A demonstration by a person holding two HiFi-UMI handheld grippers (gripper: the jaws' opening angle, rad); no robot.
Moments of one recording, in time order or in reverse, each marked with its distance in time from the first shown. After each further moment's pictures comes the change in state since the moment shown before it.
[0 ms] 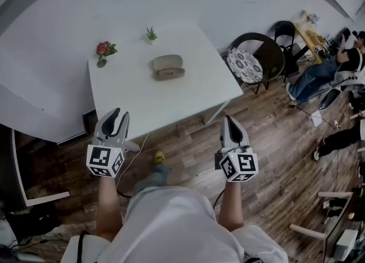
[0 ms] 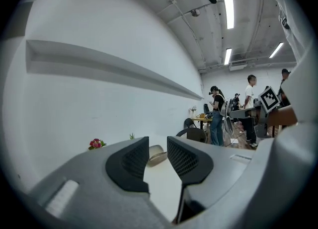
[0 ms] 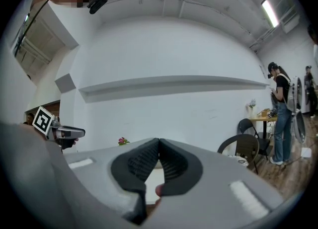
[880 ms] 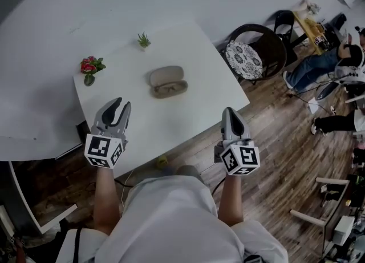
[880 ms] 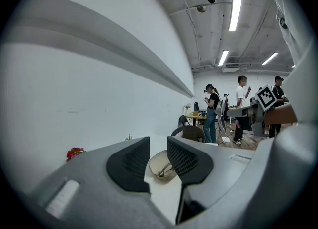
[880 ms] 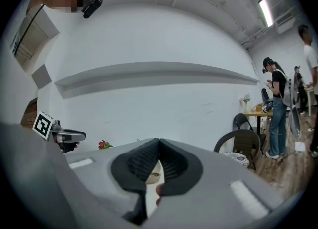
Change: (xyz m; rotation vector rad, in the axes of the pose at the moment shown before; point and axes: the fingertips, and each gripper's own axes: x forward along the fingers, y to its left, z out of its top) left arm 0.185 0.111 -0.014 -0.016 0.044 -0.165; right arm 0.178 -0.019 -0.006 0.039 0.054 -0.131
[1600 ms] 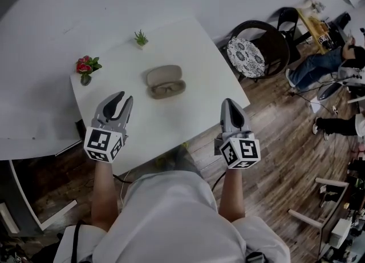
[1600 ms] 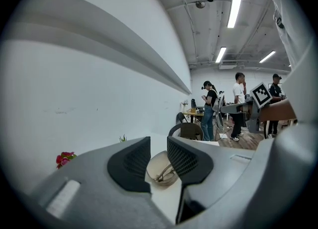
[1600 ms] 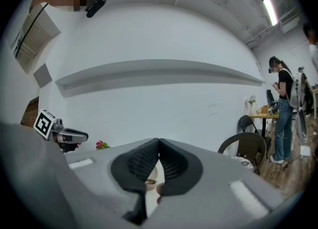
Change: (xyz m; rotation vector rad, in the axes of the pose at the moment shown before) left arm 0.042 -0.011 0.005 0.023 0.038 -0.037; right arm 0.036 -0.021 0.013 -0.020 -0.006 0.040
